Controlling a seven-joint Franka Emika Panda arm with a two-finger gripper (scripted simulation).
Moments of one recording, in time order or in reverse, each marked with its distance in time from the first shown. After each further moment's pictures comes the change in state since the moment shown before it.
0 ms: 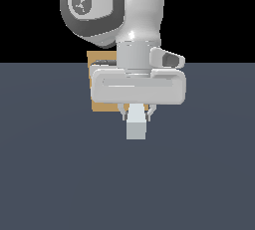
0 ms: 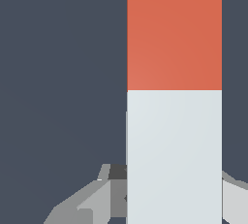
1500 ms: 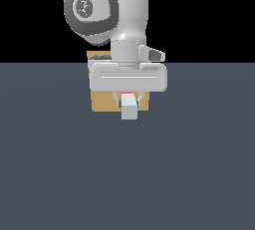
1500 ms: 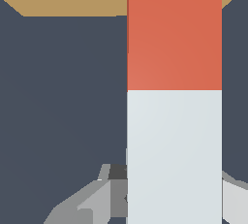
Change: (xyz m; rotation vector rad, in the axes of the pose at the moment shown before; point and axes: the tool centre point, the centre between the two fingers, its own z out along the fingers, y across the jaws) arm 0.063 -0.023 -0.010 0.001 0.000 -0.099
